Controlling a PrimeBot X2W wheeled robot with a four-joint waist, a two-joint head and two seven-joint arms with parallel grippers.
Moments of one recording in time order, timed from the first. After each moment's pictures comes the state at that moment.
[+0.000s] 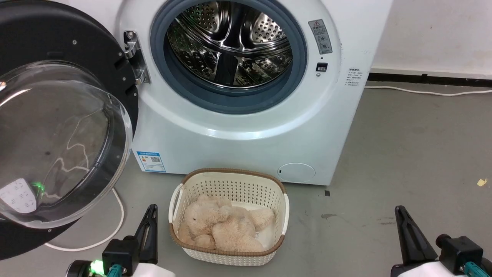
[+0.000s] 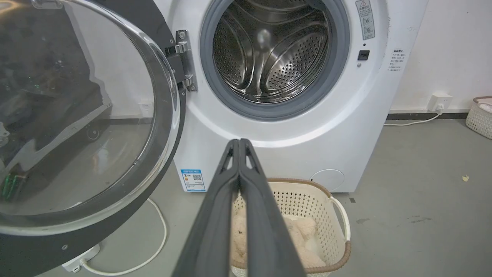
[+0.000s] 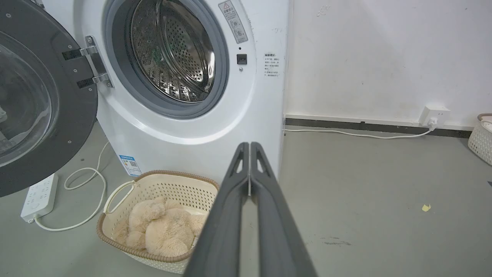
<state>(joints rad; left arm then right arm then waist) 0.05 0.16 -0.14 0.06 -0.12 0.10 -0.18 0.07 -0.05 -0.05 0.07 0.09 0.13 -0.18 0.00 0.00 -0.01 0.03</state>
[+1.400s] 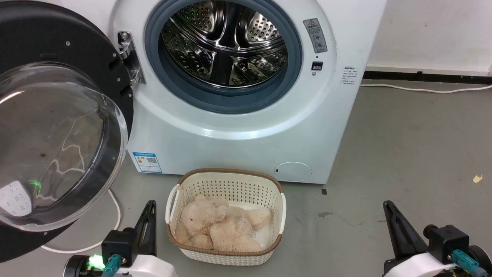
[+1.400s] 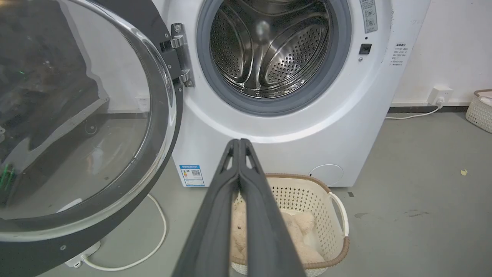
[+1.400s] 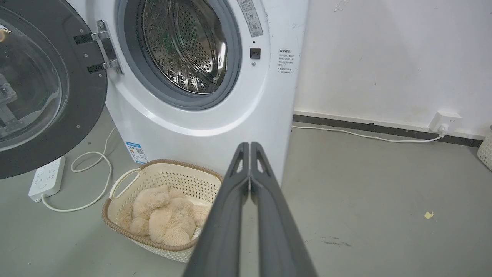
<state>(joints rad) 0.04 0.11 -0.08 0.03 -0.07 0.05 -0.10 0.05 -0.05 -0.03 0.04 0.06 0.13 -0.10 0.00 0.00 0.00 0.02</state>
